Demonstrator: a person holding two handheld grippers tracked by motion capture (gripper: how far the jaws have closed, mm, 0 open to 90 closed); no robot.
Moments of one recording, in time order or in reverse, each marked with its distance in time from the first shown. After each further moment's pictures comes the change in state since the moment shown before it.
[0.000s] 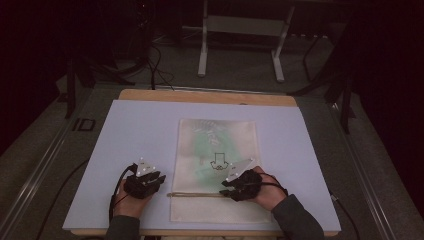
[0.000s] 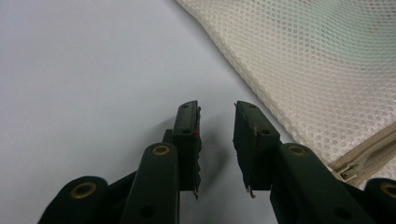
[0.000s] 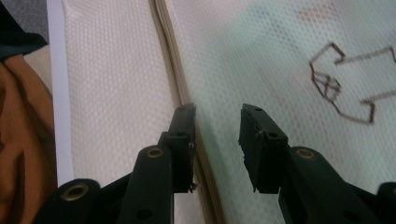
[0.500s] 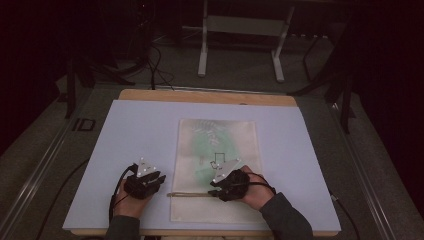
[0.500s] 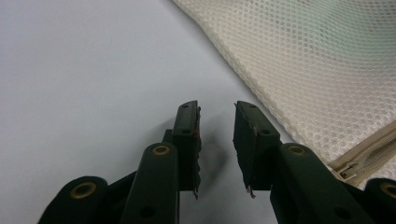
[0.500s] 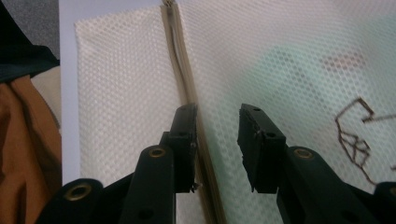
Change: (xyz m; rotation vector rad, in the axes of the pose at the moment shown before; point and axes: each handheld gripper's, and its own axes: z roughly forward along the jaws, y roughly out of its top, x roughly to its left) left arm -0.001 0.000 0.000 -0.003 0.005 0.017; right arm 0.011 0.027 0.017 -0.010 0.014 -0.041
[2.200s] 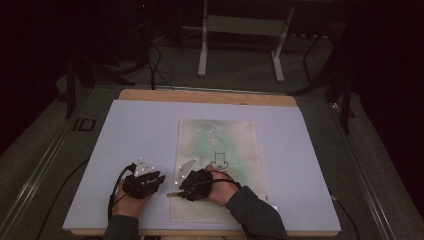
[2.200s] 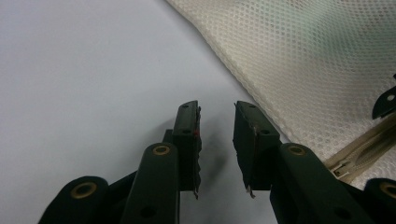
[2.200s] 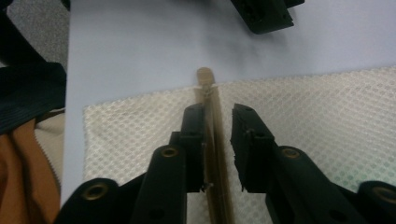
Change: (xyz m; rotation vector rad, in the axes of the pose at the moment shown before) left arm 0.004 0.000 -0.003 -0.007 -0.027 -0.011; right arm 0.017 0.069 0.062 0.055 0.075 -0.081
